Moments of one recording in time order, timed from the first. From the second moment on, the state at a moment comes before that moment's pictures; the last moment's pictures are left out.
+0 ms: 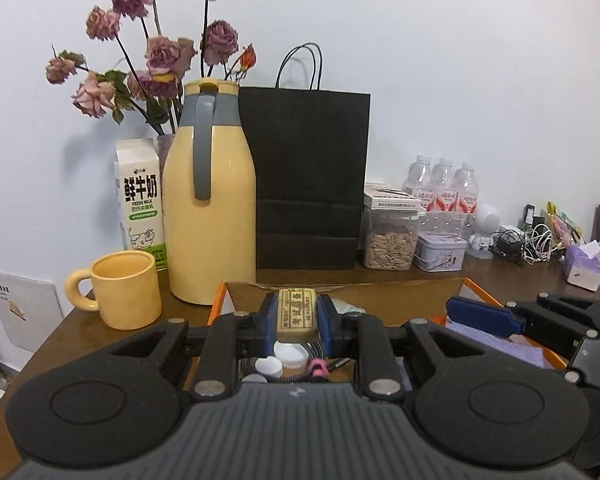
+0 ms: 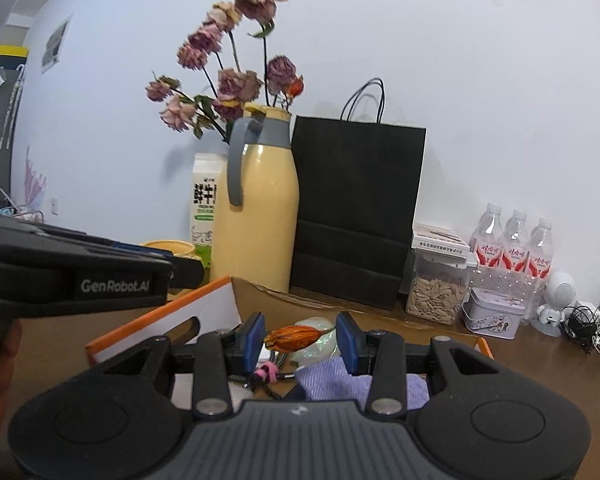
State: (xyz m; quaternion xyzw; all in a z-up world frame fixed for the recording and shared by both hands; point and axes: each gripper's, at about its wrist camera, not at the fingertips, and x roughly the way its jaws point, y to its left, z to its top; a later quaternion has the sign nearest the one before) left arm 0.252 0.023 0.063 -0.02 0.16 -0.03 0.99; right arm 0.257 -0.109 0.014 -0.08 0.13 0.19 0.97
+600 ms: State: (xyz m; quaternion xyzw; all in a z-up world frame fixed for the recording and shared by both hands) left arm 0.265 0.030 0.049 -0.01 0.14 -0.01 0.99; right arm 0.281 -0.131 -0.003 -0.04 0.15 0.16 0.98
